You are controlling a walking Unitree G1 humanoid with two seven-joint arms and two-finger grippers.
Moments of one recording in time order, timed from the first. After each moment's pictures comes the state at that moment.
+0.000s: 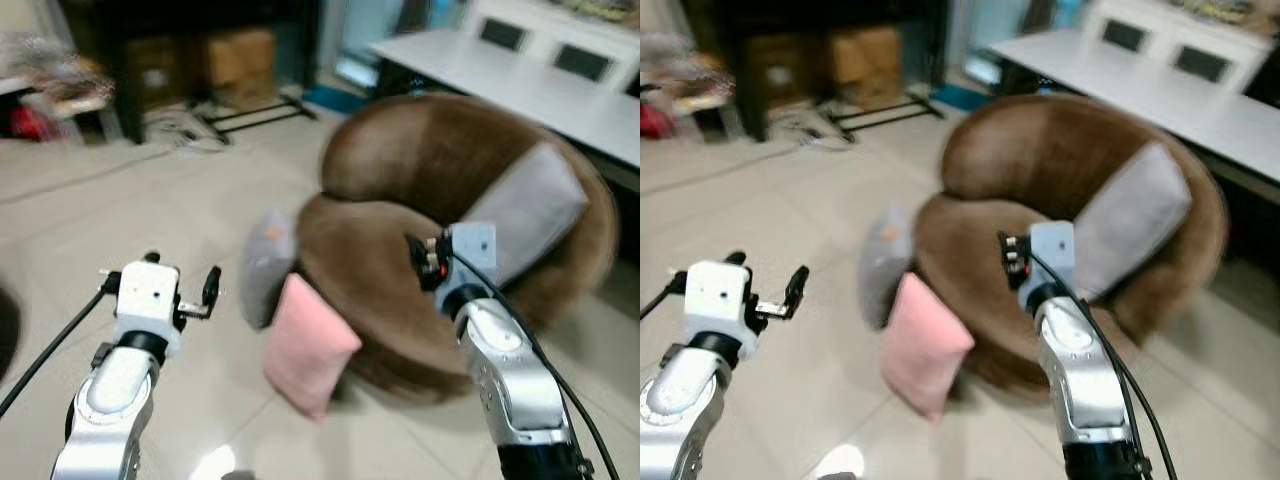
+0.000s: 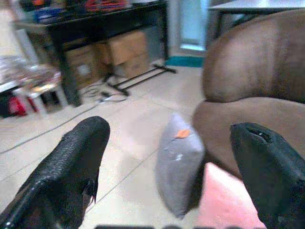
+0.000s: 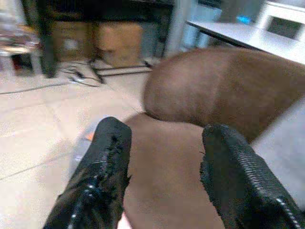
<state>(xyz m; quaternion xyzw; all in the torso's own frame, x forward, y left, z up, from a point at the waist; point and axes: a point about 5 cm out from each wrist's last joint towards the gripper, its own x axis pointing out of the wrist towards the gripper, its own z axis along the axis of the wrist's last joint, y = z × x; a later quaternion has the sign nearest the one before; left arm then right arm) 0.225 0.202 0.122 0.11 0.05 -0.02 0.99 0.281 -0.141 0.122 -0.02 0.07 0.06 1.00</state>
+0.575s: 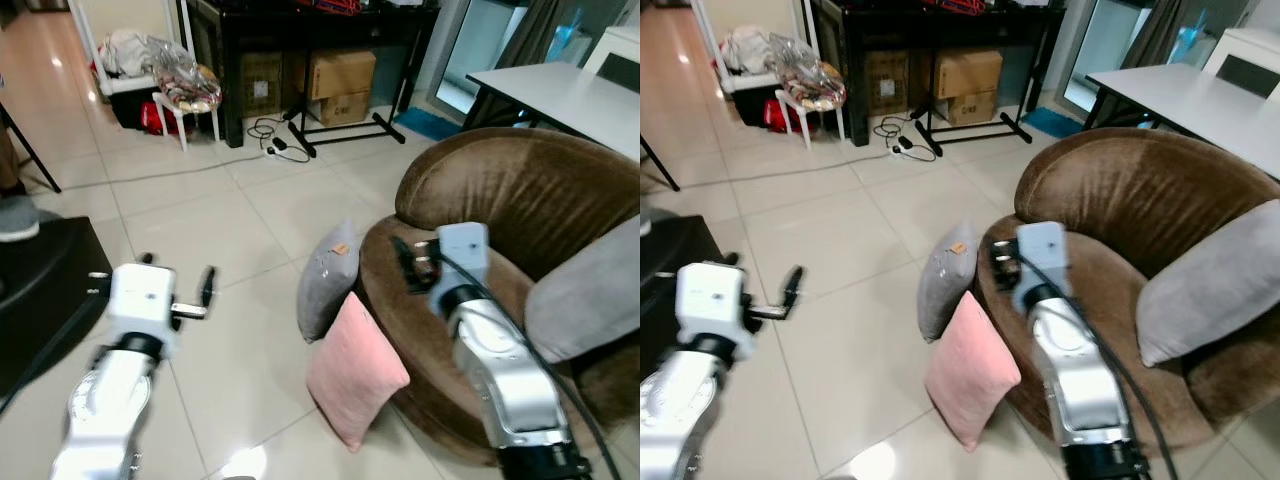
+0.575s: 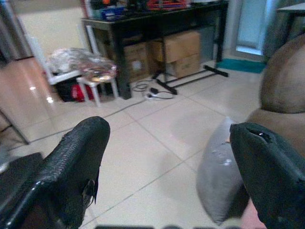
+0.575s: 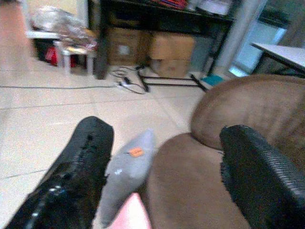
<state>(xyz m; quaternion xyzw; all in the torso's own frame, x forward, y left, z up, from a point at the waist) 0.226 0.197 0.122 0.10 0.04 -0.03 0.99 0.281 -0.146 0.120 -0.05 0.08 0.04 1.00</state>
